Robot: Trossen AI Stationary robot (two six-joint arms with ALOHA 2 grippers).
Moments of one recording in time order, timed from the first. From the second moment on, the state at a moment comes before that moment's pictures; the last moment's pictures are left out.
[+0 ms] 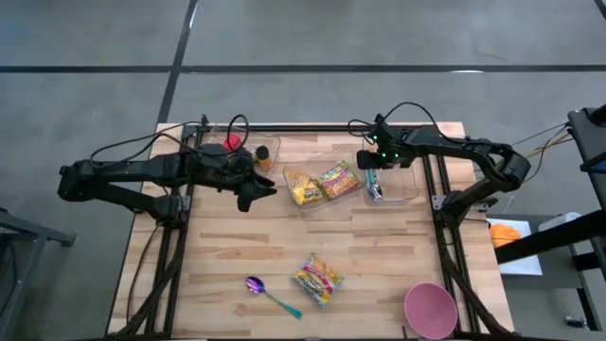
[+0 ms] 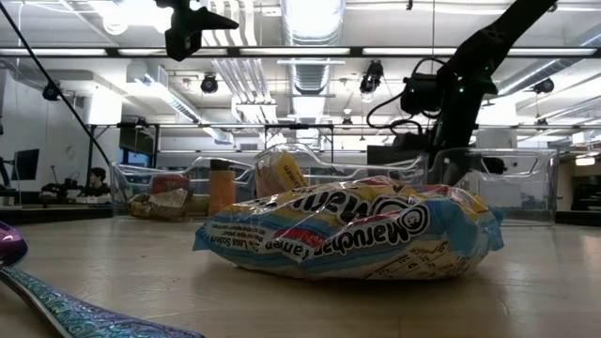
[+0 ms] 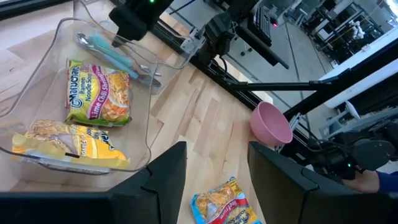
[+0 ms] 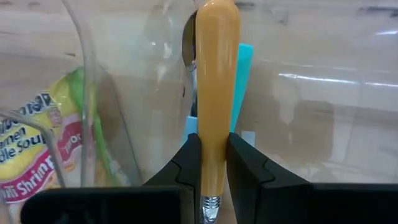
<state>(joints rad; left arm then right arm) 0.08 1.04 0.93 -0.31 0.10 -0.61 -0.68 1.47 0.81 -0.55 -0.02 0.83</state>
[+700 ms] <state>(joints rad) 0.08 1.04 0.93 -0.31 0.10 -0.62 -0.68 1.49 0.81 -0.53 -0.03 0.81</state>
